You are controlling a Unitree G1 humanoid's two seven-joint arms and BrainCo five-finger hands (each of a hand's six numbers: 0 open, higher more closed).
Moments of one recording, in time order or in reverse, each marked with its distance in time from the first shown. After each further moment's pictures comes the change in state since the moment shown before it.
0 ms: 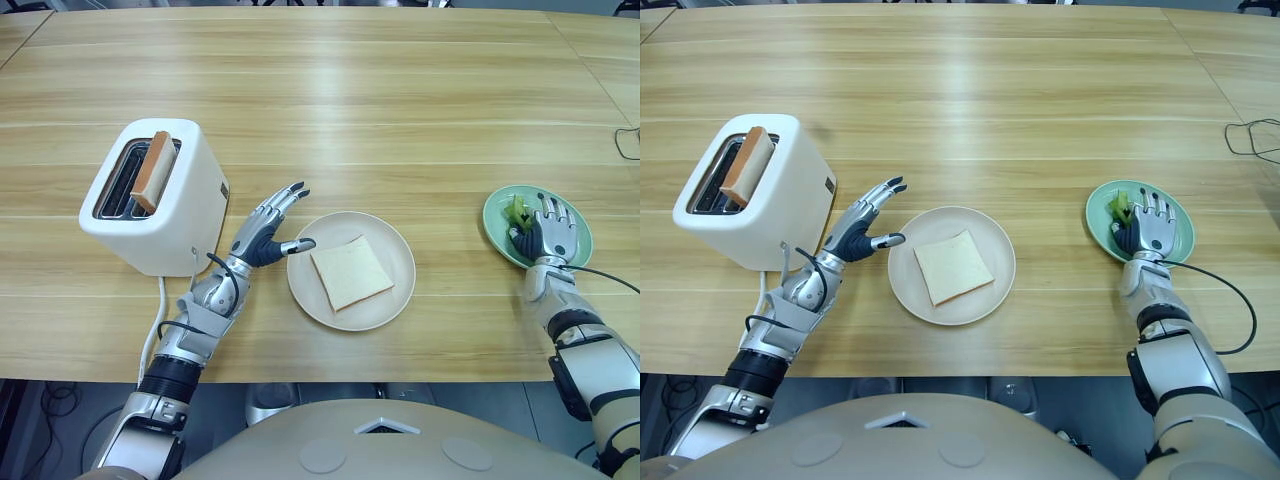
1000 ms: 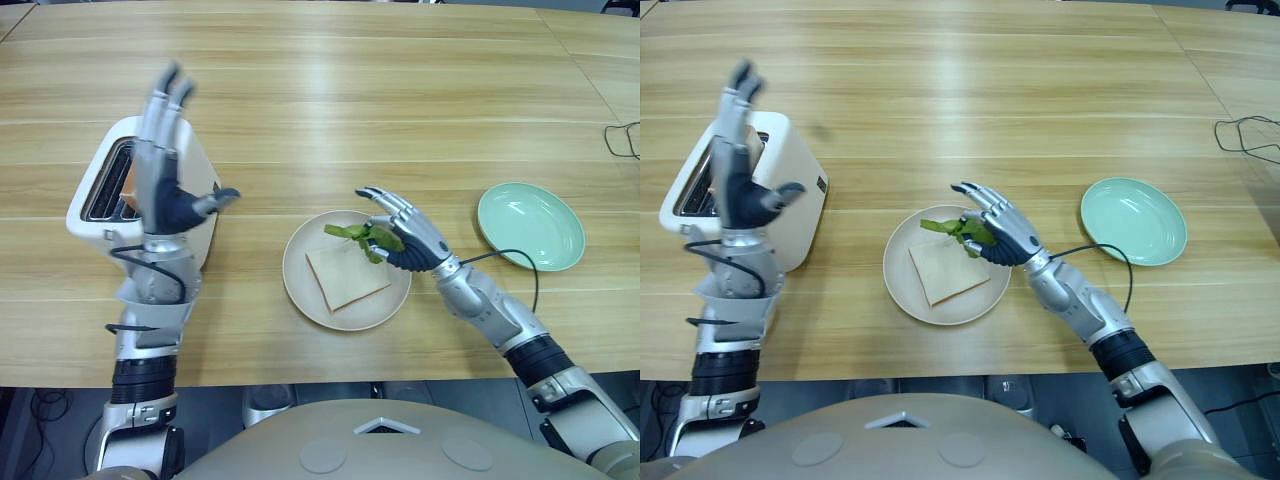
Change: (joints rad) left arm 0.004 -0.038 0.424 -0.355 0.056 -0.050 0.346; right arm 0.278 0.112 0.147 -0.962 -0.012 -0.468 0.417
